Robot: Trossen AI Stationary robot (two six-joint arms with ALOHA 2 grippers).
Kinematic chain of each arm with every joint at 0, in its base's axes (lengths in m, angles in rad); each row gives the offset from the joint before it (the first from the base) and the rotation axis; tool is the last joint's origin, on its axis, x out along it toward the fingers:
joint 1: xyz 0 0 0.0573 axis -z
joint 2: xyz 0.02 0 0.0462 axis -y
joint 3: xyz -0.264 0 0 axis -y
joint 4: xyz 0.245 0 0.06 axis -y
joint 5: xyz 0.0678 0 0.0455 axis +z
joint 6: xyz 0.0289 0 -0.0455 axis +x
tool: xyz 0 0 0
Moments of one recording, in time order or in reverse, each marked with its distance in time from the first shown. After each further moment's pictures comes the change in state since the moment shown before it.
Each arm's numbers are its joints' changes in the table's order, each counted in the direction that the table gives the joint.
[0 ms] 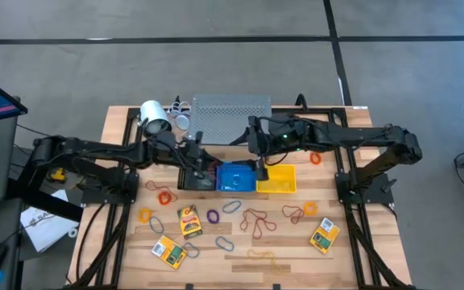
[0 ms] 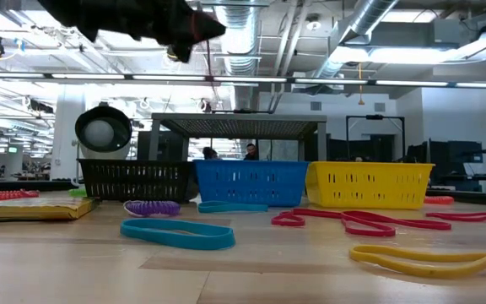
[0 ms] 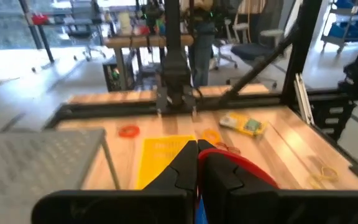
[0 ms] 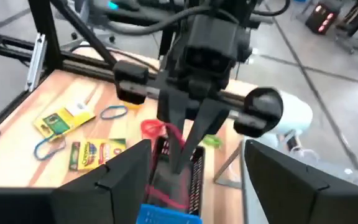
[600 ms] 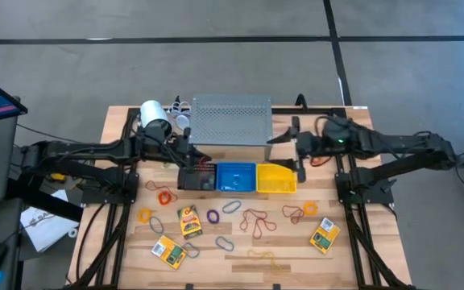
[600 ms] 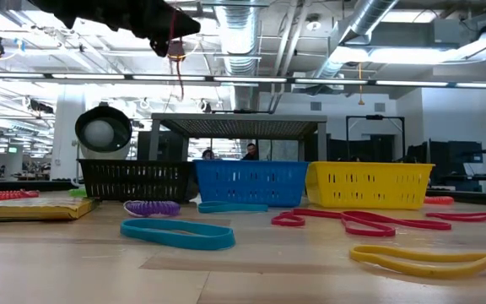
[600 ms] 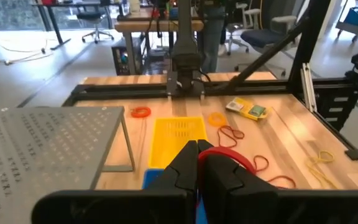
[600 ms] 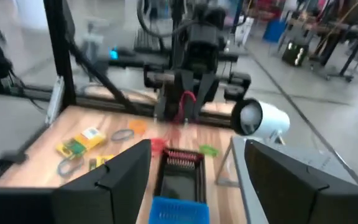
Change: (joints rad) left arm -0.042 0.163 -0.003 -0.243 -0.002 0.000; right arm -0.011 0.492 -0.497 0.255 -0.010 0.124
